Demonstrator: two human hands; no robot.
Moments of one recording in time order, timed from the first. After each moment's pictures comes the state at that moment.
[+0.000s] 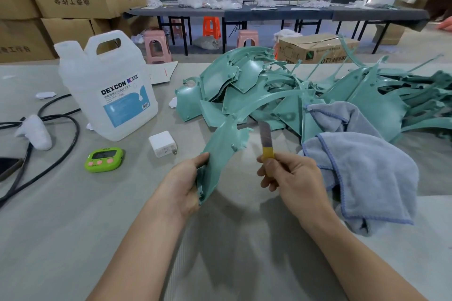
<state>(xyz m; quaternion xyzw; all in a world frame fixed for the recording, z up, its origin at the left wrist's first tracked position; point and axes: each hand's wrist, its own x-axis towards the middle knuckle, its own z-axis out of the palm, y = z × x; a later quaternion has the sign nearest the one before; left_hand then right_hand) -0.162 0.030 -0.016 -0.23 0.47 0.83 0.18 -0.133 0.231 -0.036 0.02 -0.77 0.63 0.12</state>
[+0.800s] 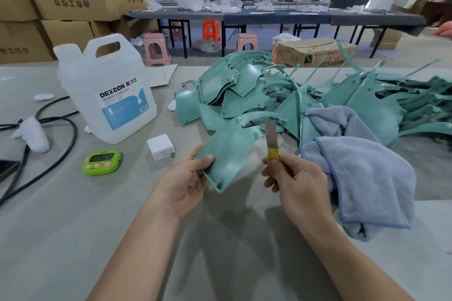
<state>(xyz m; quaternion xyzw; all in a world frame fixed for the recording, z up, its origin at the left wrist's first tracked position) -0.165 0.029 -0.016 -0.11 0.43 0.88 0.14 -0.128 0.231 -0.035 -0.01 -0.80 0.57 0.20</state>
